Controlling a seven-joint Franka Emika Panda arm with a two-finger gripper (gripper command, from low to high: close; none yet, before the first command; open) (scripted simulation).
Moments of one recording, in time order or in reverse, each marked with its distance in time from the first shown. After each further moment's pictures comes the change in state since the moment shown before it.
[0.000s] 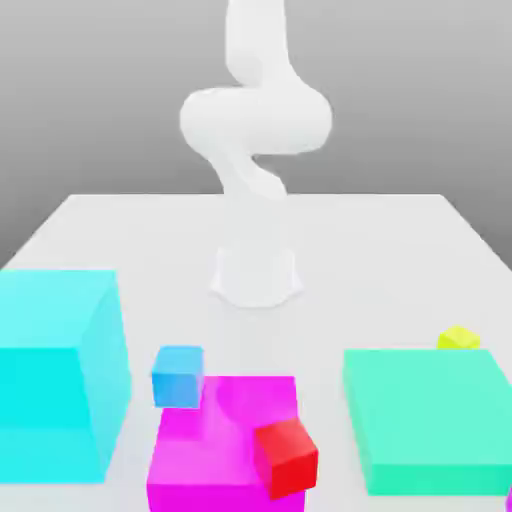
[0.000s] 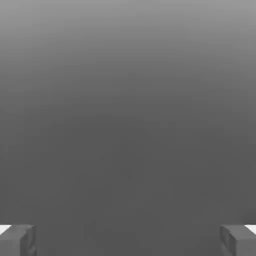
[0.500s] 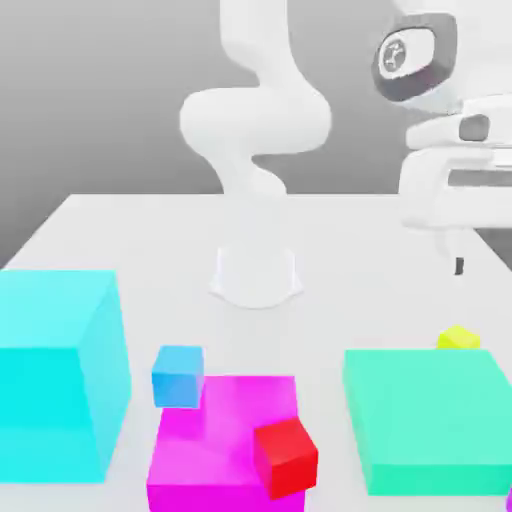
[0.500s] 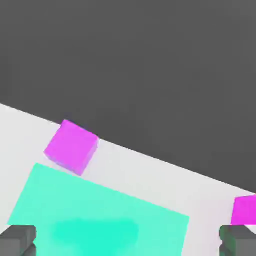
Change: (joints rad) arm 0.113 0.552 0.448 -0.266 -0.165 0.316 0.324
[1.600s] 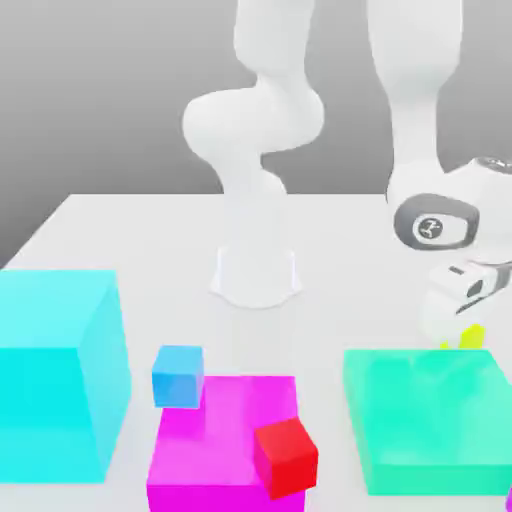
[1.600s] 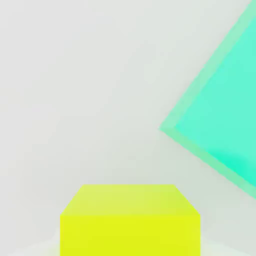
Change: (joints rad) arm 0.308 0.418 -0.066 -0.092 -0.295 0.254 0.328
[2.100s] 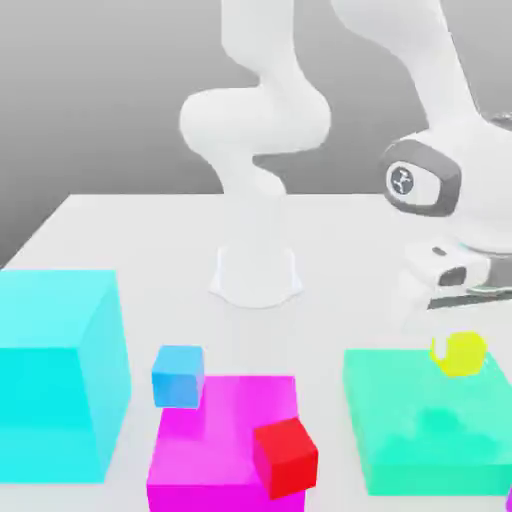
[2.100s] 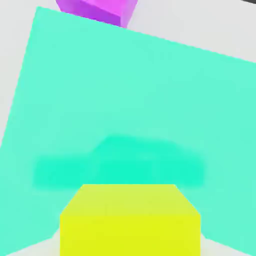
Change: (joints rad) arm -0.465 -0.187 -0.069 0.233 0.375 -0.396 -0.216
